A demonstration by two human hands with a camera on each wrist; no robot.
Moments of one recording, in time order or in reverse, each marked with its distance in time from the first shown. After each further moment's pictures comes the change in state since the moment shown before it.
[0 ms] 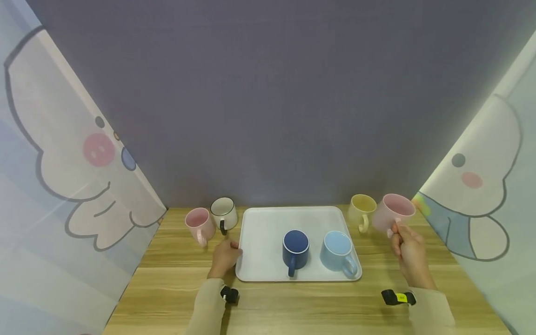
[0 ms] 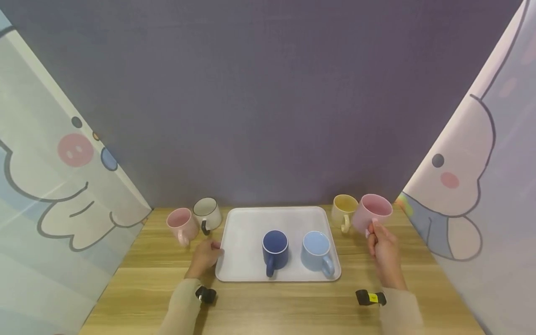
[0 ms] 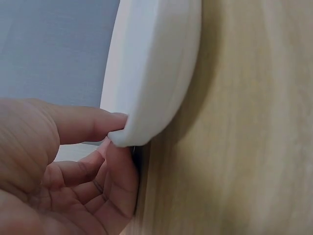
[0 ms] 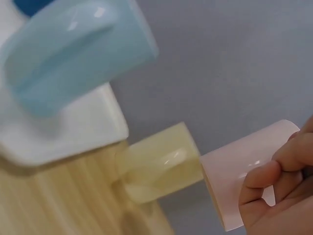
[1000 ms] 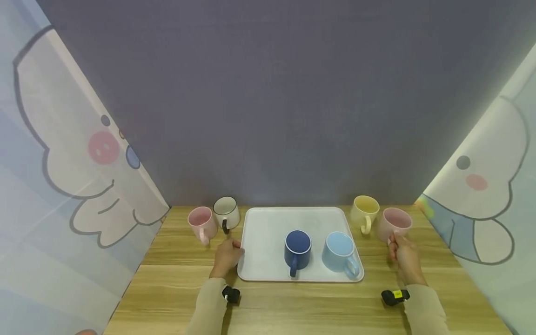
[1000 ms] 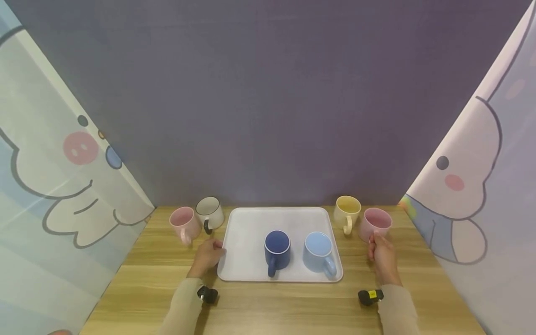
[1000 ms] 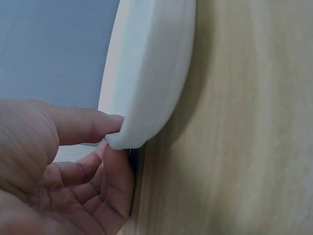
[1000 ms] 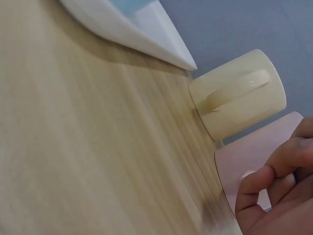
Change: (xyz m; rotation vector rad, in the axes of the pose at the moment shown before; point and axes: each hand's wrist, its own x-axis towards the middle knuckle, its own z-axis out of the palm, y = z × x) left_hand 0.000 -0.003 0.005 -0.042 0.006 -0.015; right_hand 0.021 0.064 -0.052 -0.150 0.083 0.241
